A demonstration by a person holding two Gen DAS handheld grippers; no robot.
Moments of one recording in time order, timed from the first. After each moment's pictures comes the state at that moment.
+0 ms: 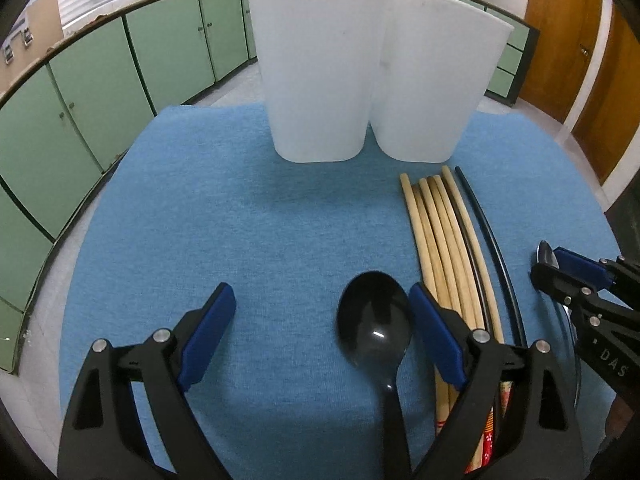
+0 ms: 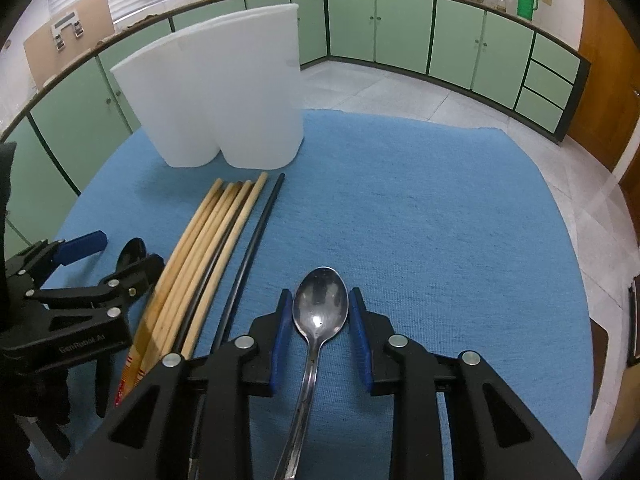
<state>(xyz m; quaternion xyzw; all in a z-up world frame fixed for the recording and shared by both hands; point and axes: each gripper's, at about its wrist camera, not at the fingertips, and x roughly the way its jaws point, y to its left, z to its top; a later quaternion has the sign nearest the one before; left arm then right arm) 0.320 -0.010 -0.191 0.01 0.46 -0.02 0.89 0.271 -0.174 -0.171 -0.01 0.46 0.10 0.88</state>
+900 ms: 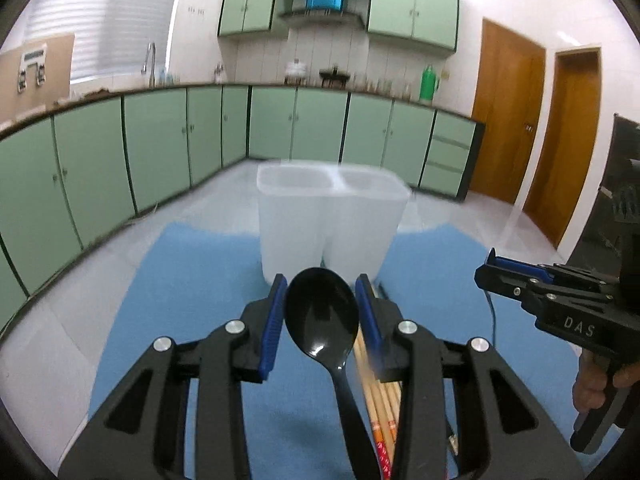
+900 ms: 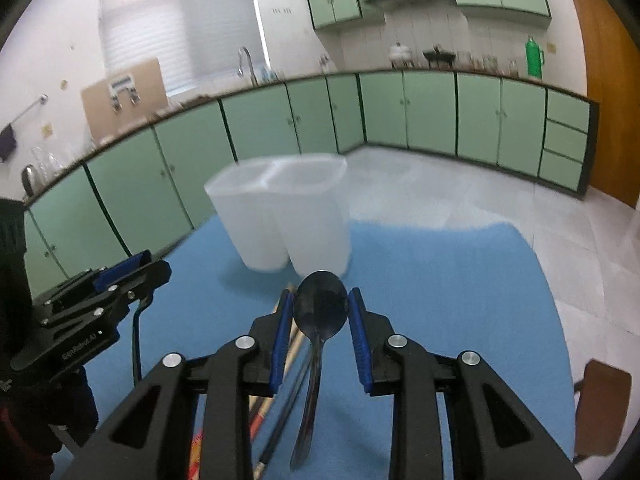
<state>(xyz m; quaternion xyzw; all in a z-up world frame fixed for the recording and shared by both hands) 0.263 -0.008 -0.116 -0.03 0.25 -0.09 0.96 0.238 -0.192 -0.092 0.04 0.30 0.18 0.94</state>
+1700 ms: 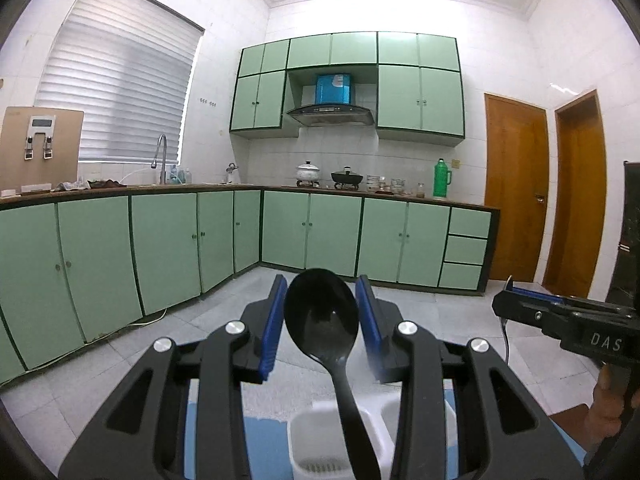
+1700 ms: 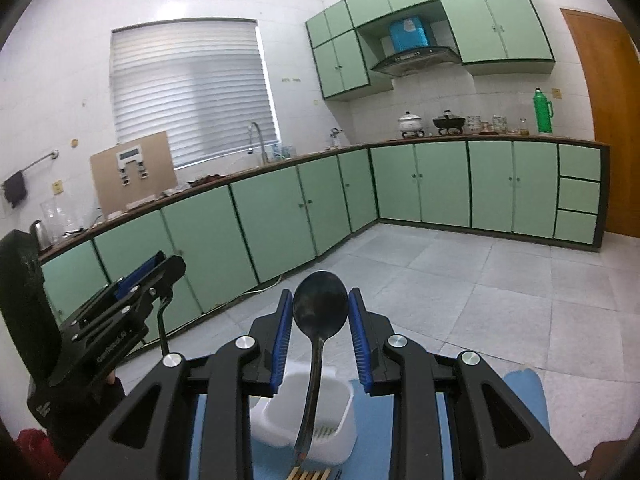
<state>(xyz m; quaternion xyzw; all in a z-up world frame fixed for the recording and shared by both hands) 0.374 -0.013 -0.013 -0.03 0.08 -0.06 0.99 0.354 -0.177 0.015 0.08 0.19 0.19 0.96</state>
